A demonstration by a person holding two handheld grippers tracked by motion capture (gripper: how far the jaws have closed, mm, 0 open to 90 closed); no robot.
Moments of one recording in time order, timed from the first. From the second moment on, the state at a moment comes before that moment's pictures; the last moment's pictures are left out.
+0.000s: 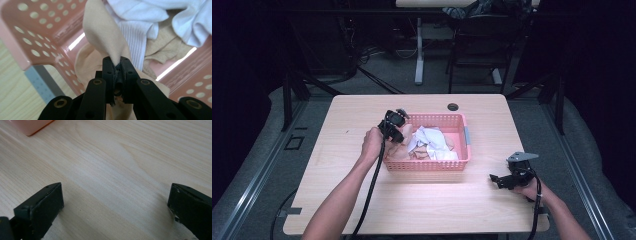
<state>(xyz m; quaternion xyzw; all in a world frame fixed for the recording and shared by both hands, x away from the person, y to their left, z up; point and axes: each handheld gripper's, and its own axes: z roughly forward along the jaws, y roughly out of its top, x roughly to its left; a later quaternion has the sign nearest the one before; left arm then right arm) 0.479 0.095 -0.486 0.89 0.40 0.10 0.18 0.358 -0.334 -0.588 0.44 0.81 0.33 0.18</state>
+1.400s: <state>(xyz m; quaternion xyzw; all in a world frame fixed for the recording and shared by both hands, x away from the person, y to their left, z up) 0.456 0.108 -0.383 0.88 0.36 0.14 0.29 0.358 -0.334 -0.588 0.44 0.81 0.33 0.18</state>
